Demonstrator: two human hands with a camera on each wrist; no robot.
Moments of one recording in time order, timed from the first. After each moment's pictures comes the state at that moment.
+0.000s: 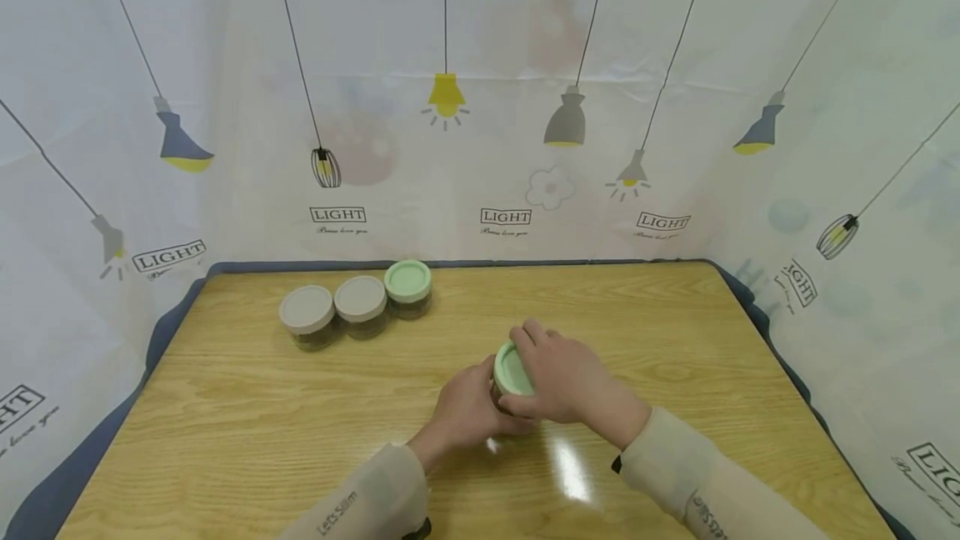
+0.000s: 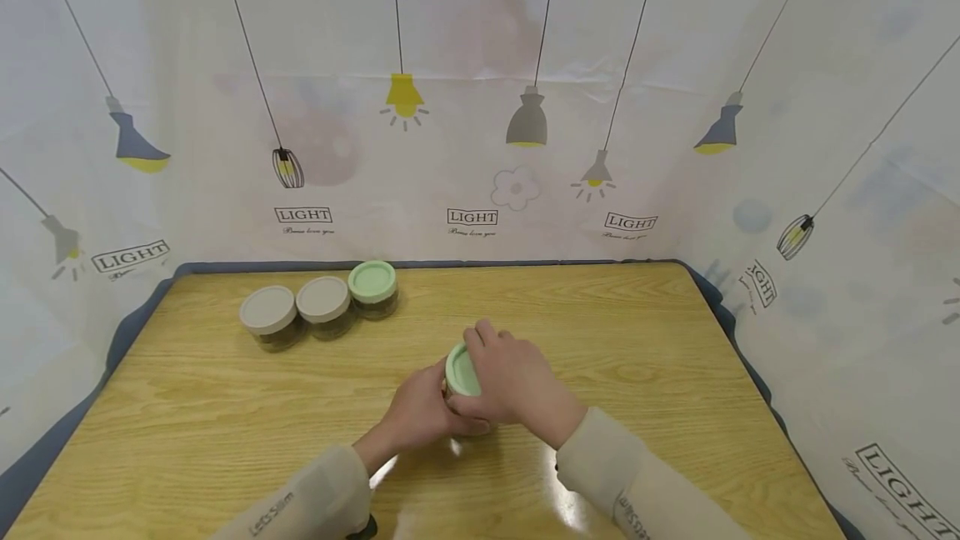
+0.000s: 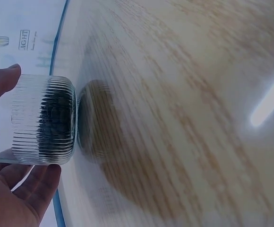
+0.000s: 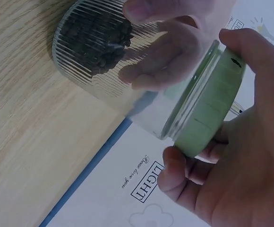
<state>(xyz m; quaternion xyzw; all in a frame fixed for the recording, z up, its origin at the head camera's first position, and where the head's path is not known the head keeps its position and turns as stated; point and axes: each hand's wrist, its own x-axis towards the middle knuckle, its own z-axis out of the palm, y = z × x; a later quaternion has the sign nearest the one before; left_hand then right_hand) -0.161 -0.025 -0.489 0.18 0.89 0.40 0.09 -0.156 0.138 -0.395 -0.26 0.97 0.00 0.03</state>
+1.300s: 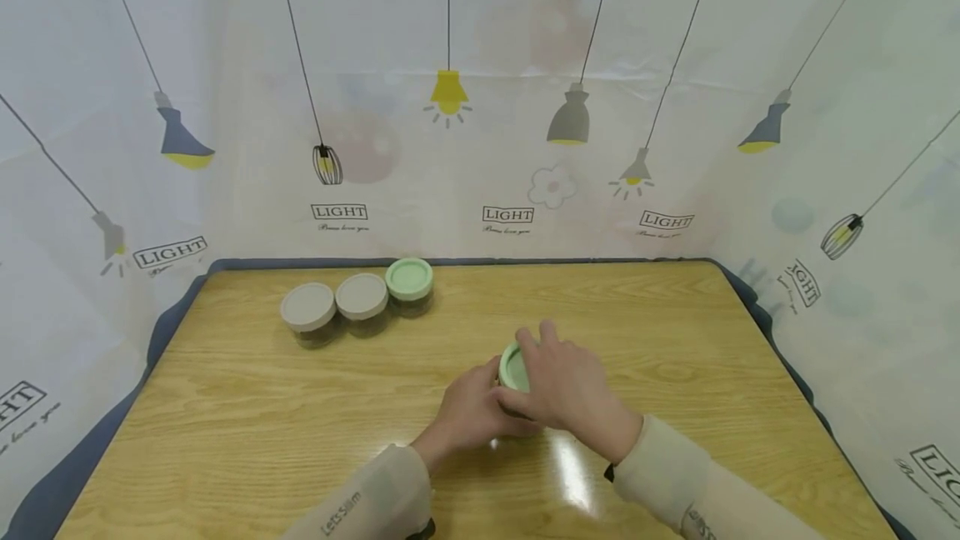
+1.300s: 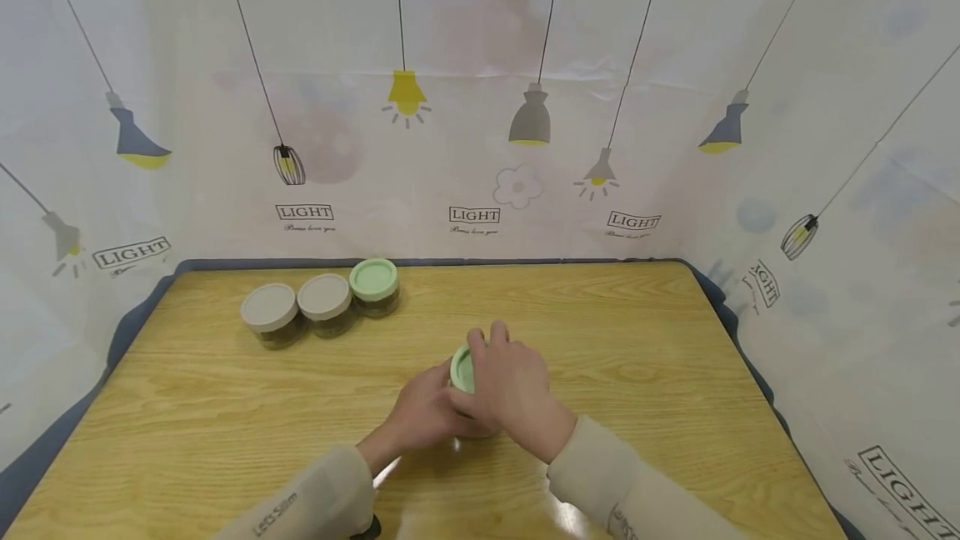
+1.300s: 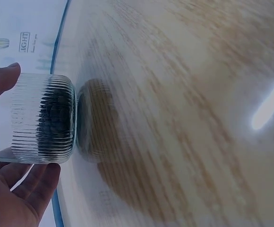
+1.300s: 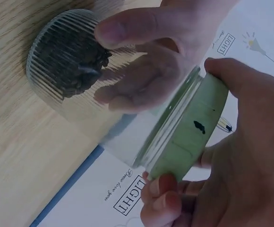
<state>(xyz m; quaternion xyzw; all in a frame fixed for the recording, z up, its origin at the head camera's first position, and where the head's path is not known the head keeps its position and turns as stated) -0.159 -0.024 -0.490 0.20 0.89 0.40 0.09 -0.139 0.126 -0.388 -0.16 0.99 0.00 0.00</state>
